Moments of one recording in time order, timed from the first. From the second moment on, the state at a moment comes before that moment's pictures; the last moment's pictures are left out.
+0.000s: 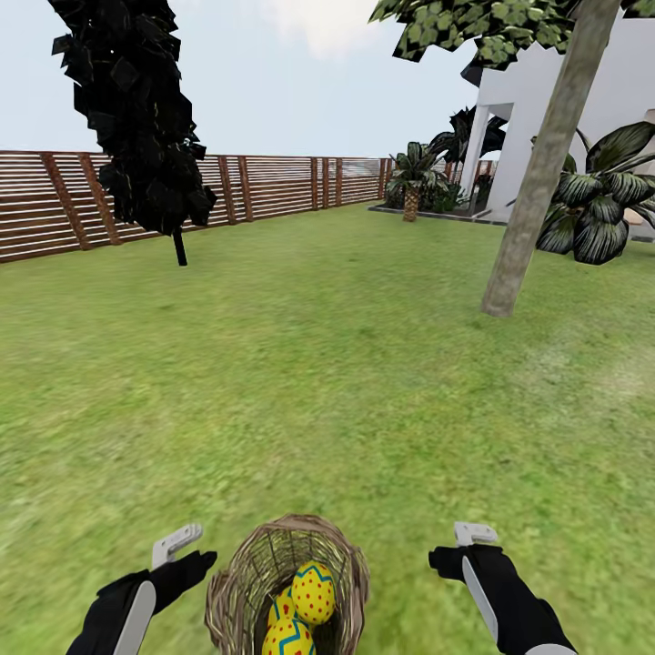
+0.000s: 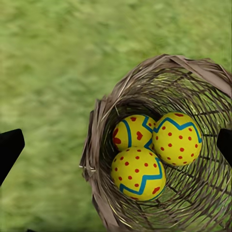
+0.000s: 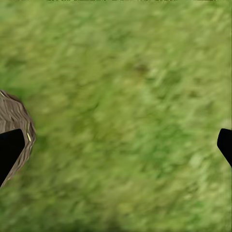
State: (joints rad) left arm -0.21 -0.03 0.24 -1.18 0.30 0.69 0.08; right arm -0.44 0.00 -0.14 -0.75 0.05 0.58 -0.04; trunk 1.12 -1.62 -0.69
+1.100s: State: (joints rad) left arm -0.24 -0.03 0.23 -1.11 0.30 0.68 0.08; right arm -0.44 -0.03 -0.31 -0.83 0.04 0.59 0.58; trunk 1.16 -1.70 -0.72
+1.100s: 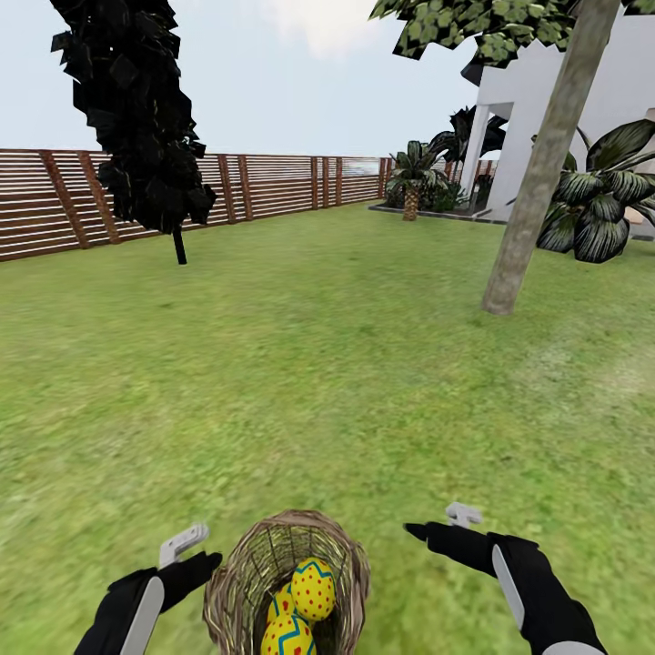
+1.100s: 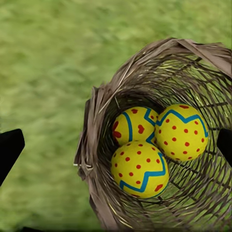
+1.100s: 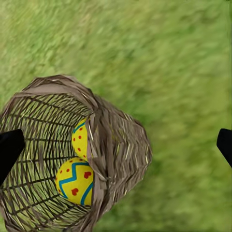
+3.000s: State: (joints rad) left arm -0.24 -0.02 0.24 -1.10 0.31 0.60 0.08; right arm -0.44 -0.03 -0.34 -0.84 0.05 0.59 0.72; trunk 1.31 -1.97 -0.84
